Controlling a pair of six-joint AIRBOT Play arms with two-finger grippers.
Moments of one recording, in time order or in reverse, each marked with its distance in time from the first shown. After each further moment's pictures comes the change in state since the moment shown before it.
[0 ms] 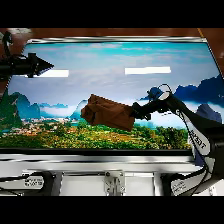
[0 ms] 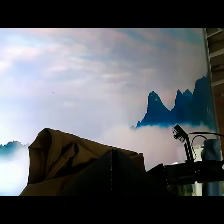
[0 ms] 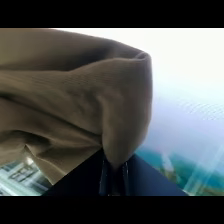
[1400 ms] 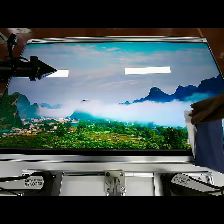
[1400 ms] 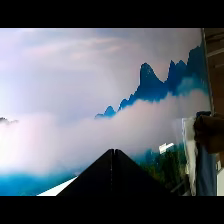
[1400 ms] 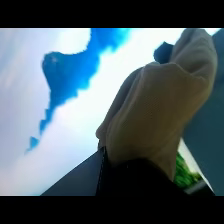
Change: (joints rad) left arm -0.005 0.000 0.000 -0.003 -0.107 0.013; right arm -0.945 0.335 0.873 -0.303 0.681 0.163
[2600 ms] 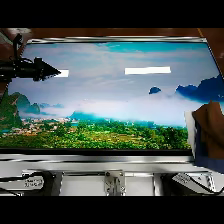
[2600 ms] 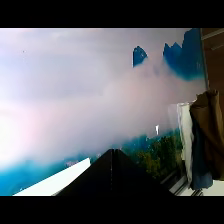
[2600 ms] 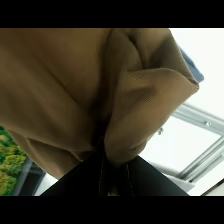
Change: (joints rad) left arm -0.037 0.000 0.000 0.000 -0.032 0.000; right arm -0.238 0.138 -0.816 -0.533 -0.007 -0.056
